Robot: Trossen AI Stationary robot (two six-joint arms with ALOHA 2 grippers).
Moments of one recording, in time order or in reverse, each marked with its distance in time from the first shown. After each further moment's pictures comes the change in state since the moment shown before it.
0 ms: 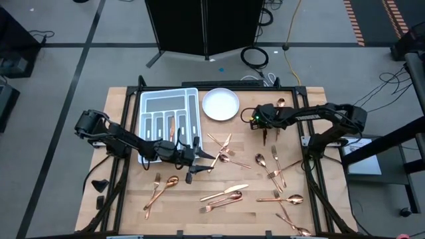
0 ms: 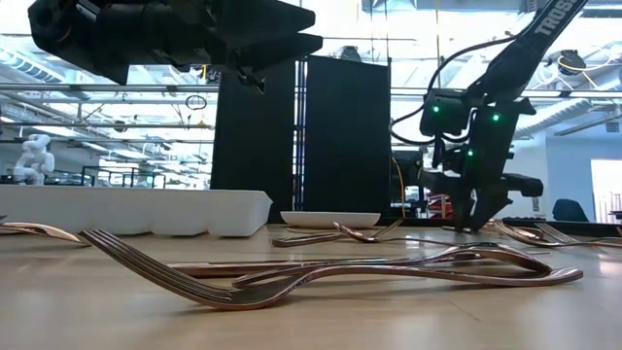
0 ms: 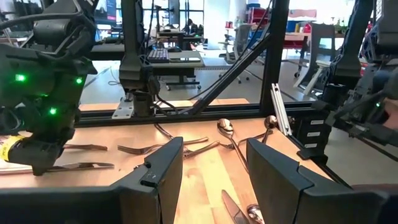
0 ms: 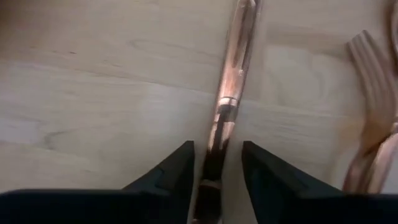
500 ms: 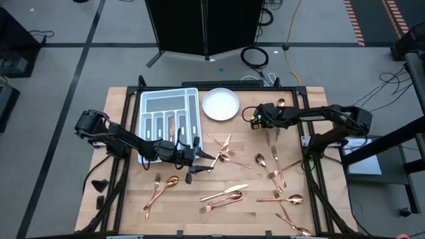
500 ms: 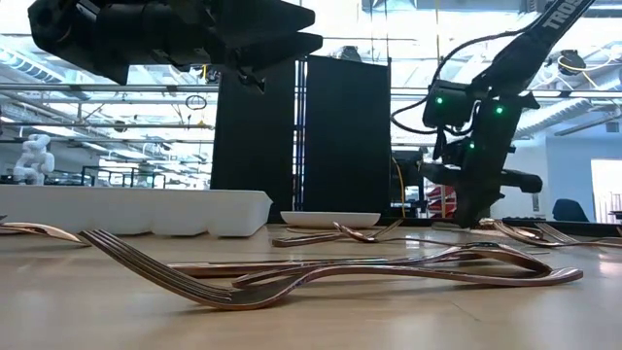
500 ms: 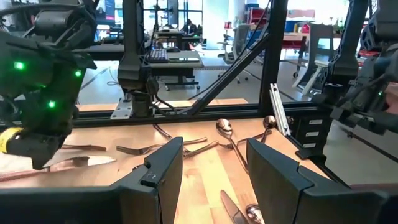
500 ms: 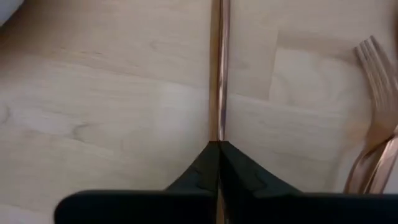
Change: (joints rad) left arm 0.000 0.000 0.000 0.000 0.005 0.000; right arm -0.001 -0.091 -0.007 -0.011 -0.029 -0.031
